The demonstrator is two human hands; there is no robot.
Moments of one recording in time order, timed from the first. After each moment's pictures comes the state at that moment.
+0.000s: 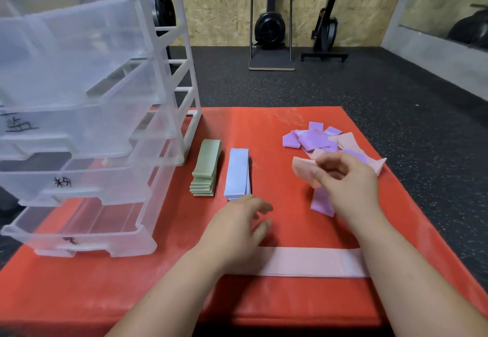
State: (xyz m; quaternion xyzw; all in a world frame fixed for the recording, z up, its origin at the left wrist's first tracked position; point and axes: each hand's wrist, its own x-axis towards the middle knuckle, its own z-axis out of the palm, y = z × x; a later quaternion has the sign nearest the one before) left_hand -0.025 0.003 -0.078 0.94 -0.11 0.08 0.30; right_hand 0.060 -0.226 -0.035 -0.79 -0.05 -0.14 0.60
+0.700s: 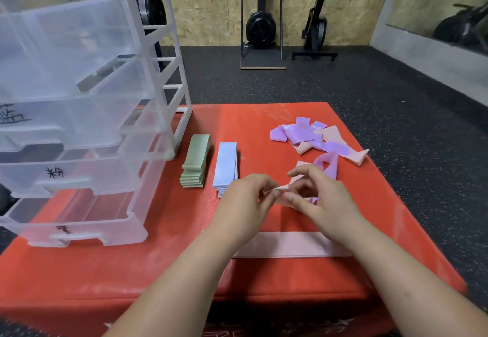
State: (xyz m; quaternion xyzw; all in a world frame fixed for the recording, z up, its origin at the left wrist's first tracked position) left_hand -0.018 -0.044 -0.058 0.91 -0.10 0.14 0.39; right_hand 0.010 -0.248 -0.048 -0.86 -0.25 -0.04 0.45
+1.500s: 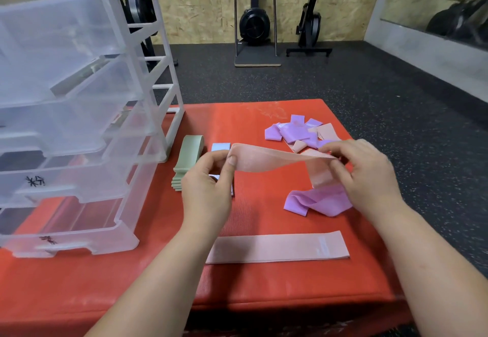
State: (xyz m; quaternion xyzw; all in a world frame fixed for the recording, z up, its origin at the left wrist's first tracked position) left_hand -0.010 -0.021 -0.041 0.77 0.07 0.32 0.55; right_hand 0.054 -0.306 -0.025 -0.91 -0.21 -0.27 0.26
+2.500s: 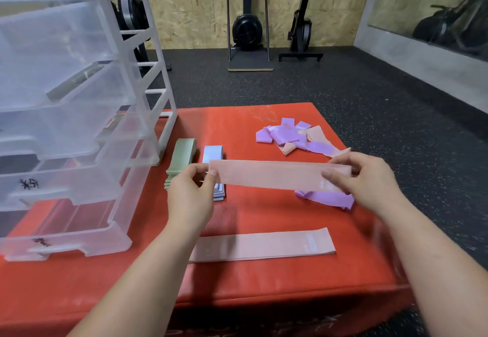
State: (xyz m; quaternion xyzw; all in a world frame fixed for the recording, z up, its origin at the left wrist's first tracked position) left_hand -0.007 -0.001 -0.057 0.82 0.15 0.26 0.50; right_hand 0.048 -0.341 -0.027 -0.89 -0.06 -0.10 0.45
